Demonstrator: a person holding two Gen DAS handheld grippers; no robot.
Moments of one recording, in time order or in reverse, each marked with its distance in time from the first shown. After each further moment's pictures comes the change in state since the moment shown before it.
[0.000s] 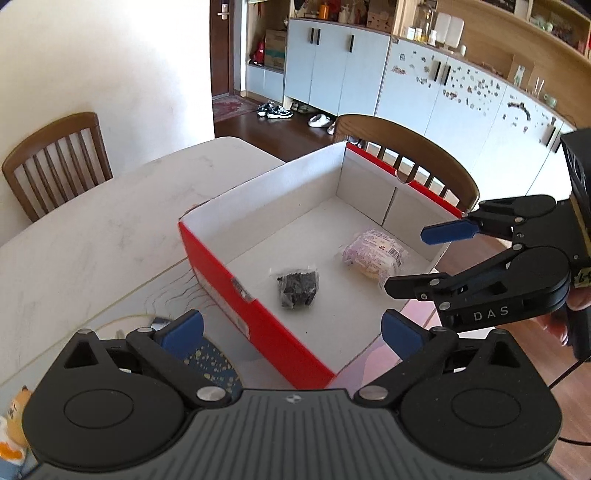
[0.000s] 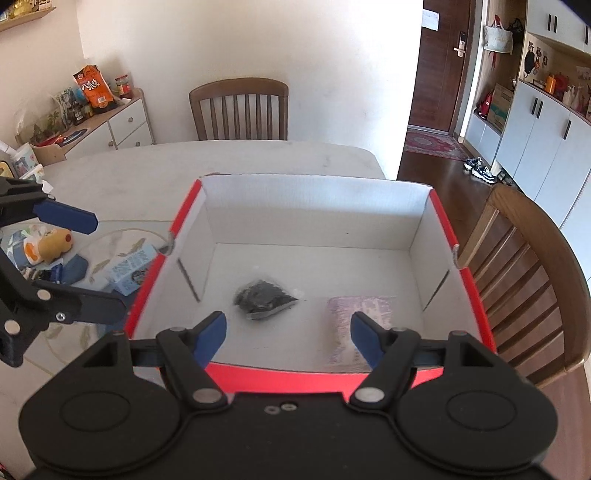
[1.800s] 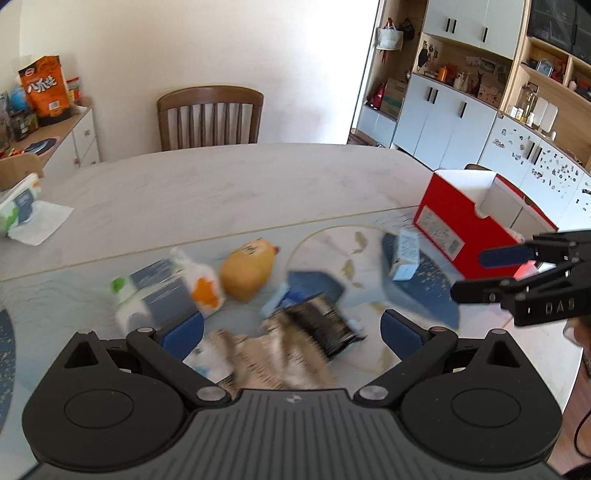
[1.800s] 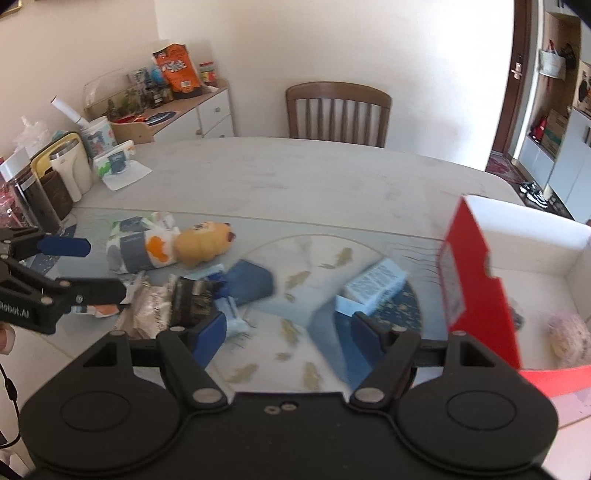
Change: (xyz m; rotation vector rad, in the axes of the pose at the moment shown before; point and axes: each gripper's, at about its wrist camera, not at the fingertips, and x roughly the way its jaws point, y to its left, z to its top) left arm -0.133 0.218 -0.208 -0.290 -0.147 0.194; right arm 0.033 0.266 0.014 -0.078 -0.025 0.103
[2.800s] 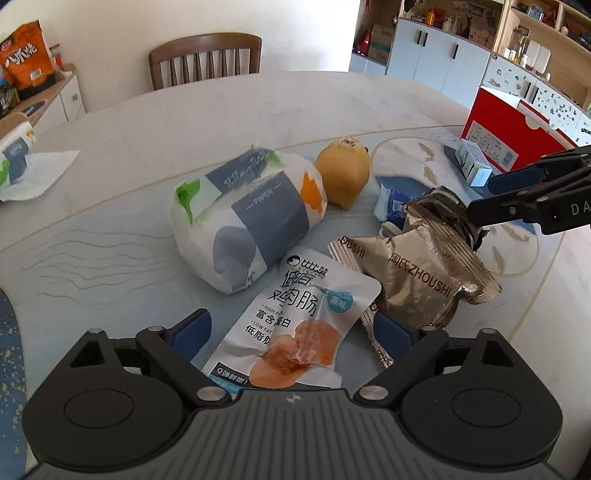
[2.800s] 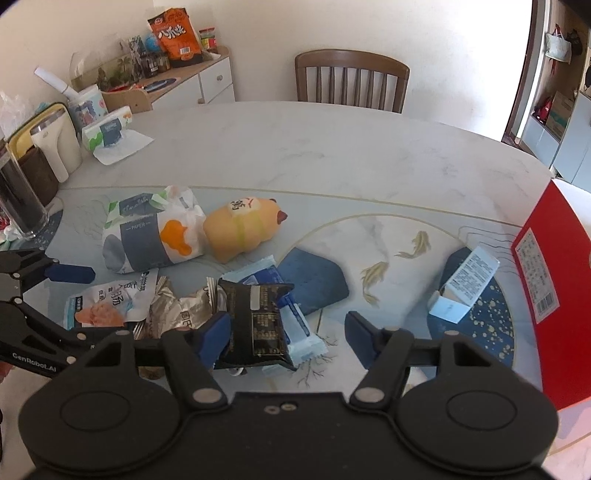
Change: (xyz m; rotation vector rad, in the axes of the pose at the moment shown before) left arm 0.061 0.097 -0.046 0.114 0.153 -0.039; right arm 0.085 0.068 0.009 0.017 0.095 -0.030
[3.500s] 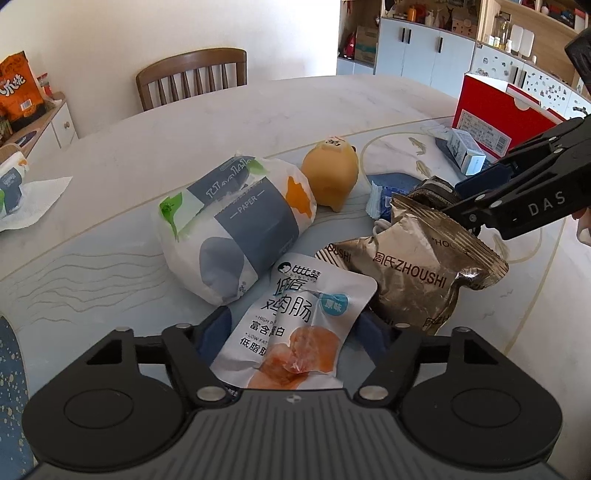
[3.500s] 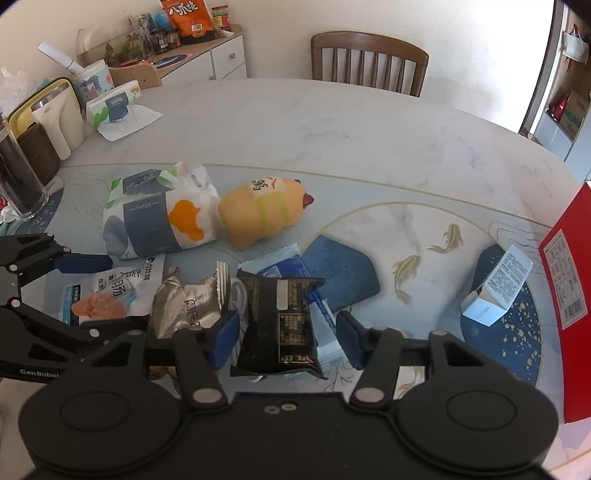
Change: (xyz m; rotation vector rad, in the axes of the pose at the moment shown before) left arm 0.005 -0.013 -0.002 0.092 -0.042 0.031; right arm 0.025 0.015 0.004 -0.033 0.062 0.021
